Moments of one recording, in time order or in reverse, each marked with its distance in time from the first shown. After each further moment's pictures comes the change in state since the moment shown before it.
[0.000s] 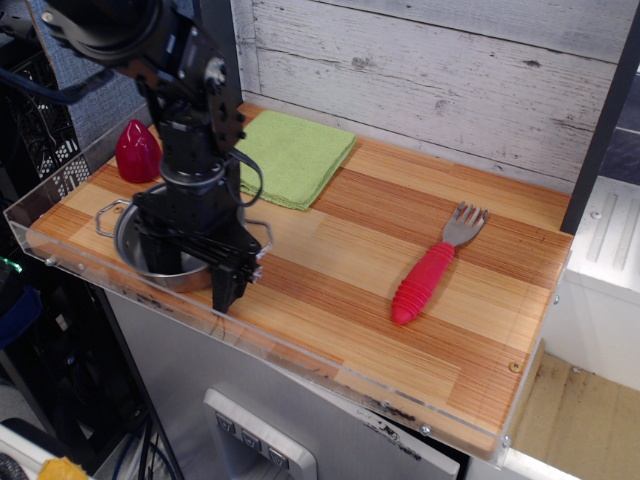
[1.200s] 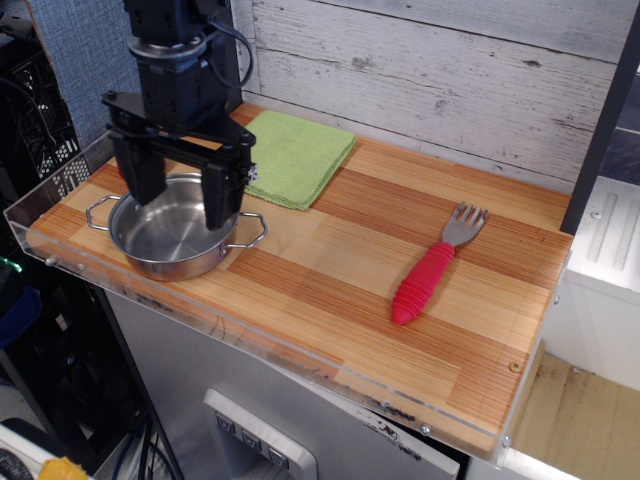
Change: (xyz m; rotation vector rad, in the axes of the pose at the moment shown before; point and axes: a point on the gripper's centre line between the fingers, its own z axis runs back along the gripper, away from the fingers) arm -0.004 0.004 0.082 -0.044 -0.020 0.037
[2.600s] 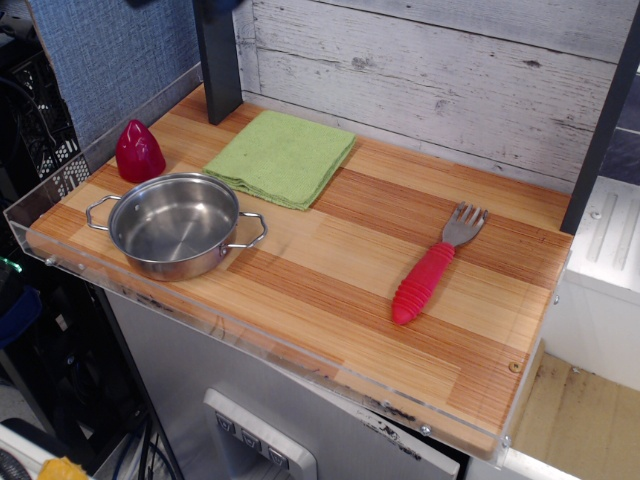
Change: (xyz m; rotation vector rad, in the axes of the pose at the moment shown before) arm 0.000 -0.002 0.133 -0.116 -0.156 -0.152
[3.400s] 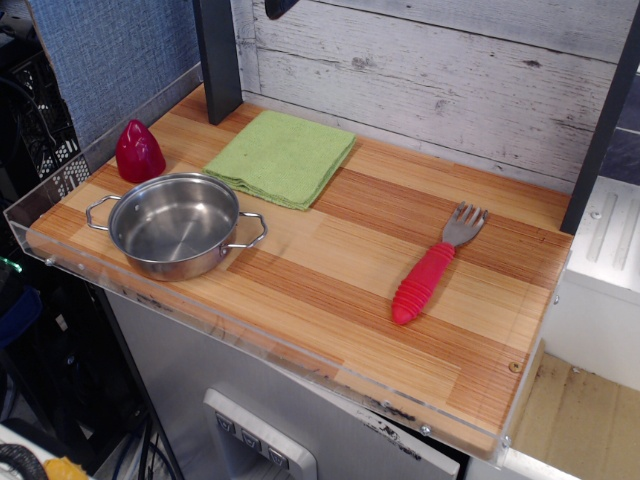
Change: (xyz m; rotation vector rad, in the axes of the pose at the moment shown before) arm 0.024 -0.033 -0.002 0.048 -0.040 0.088
